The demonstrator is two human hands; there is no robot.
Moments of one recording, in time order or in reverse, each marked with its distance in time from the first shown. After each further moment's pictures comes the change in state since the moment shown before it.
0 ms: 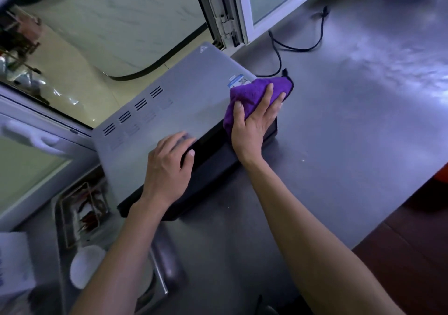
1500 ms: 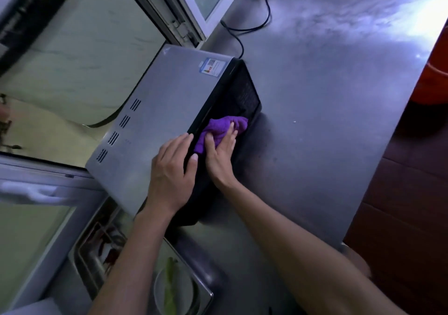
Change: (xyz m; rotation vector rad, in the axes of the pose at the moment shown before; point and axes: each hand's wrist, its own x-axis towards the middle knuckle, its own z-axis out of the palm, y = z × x) left_hand -0.019 -0.017 -0.005 0.060 -0.107 0.302; right_hand -0.115 0.037 0.049 0.337 -0.115 0.324
